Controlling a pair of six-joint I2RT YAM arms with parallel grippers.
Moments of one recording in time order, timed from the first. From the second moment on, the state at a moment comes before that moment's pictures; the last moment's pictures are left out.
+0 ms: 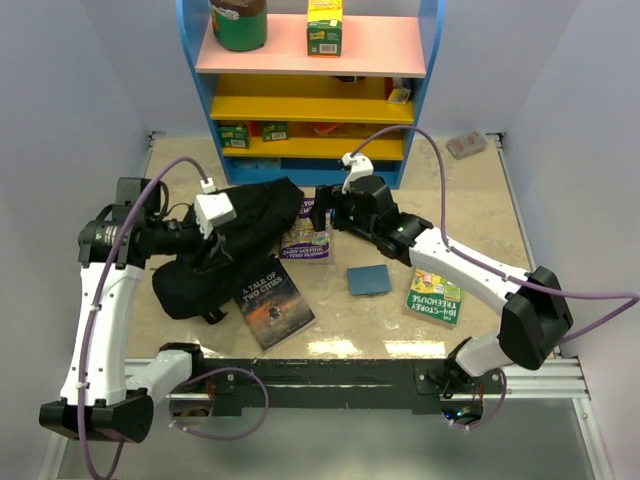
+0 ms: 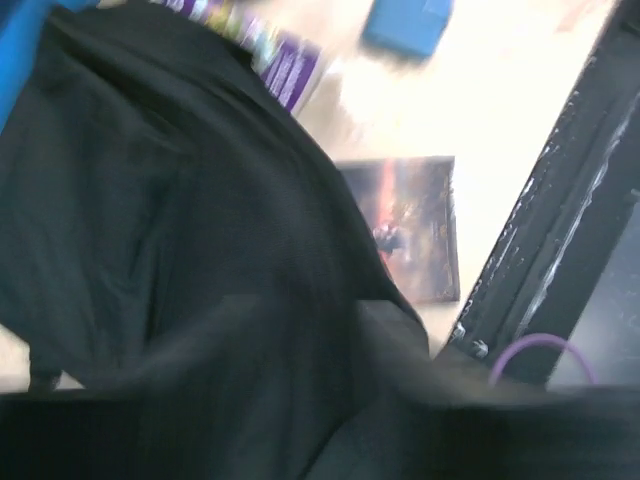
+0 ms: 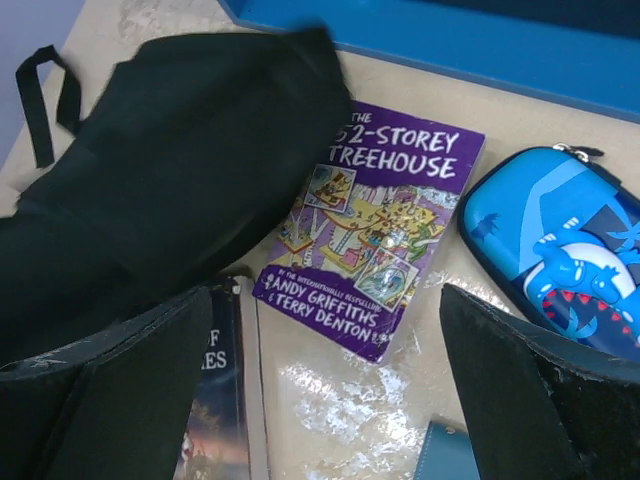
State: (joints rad) left arm -0.02 1.03 1.34 -1.30 0.72 0.79; right arm 0.73 1.47 1.12 -0.09 0.14 0.42
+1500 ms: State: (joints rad) left arm 0.60 1.39 0.93 -0.91 0.53 1.11; right arm 1.14 1.71 1.02 -0.05 0.19 0.81
